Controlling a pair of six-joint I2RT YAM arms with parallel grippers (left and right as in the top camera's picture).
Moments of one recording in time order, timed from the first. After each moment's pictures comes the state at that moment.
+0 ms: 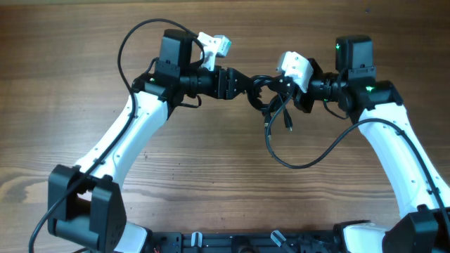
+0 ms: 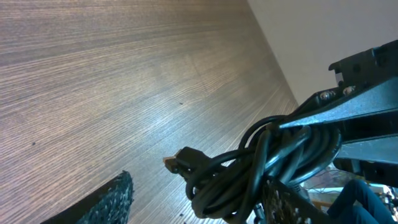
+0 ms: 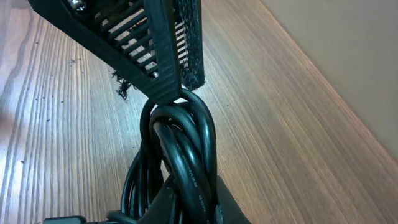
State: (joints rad) left arm -0.34 1.66 1.25 -0.34 0.77 -0.27; right arm 0.14 1.48 1.18 -0.56 -0.78 -0.88
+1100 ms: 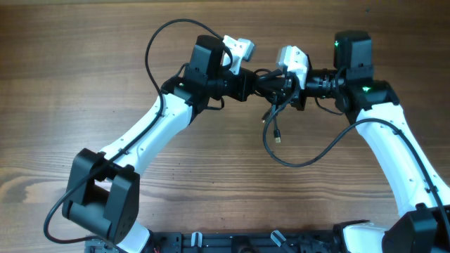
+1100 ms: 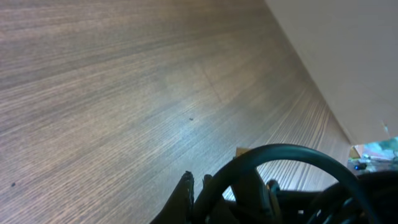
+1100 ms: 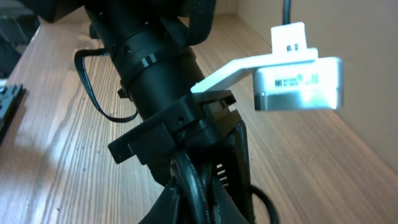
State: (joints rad) left arm -0.48 1.74 1.25 -0.16 0.59 -0.30; right arm 0.16 1.49 1.17 -0.43 -1.00 -0.73
